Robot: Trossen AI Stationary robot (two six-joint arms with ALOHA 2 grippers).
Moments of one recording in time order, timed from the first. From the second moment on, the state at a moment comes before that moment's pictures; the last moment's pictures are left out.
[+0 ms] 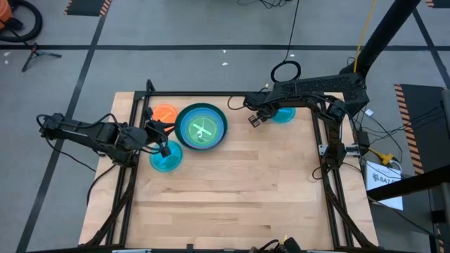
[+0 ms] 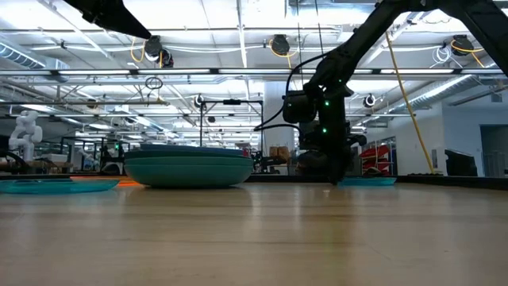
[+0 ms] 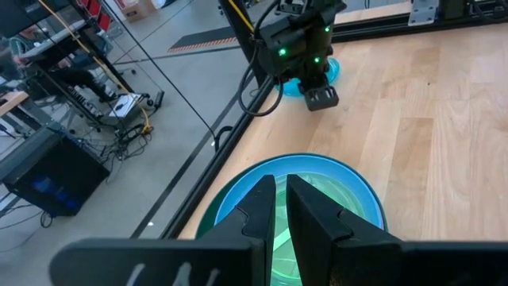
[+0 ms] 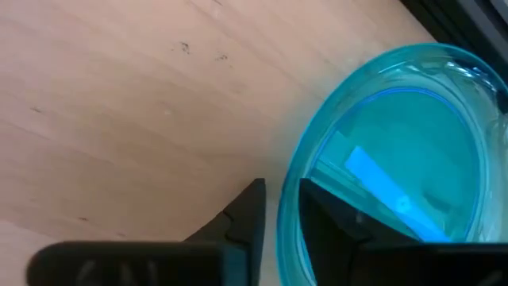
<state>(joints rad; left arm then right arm) -0.22 0.76 0.78 -0.52 -0.73 0.01 -0.58 1.97 1.22 -0.75 0.40 0.40</state>
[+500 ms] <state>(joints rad) -0.22 0.76 0.78 -0.52 -0.73 0.01 -0.46 1.82 1.25 -0.91 0.47 0.36</state>
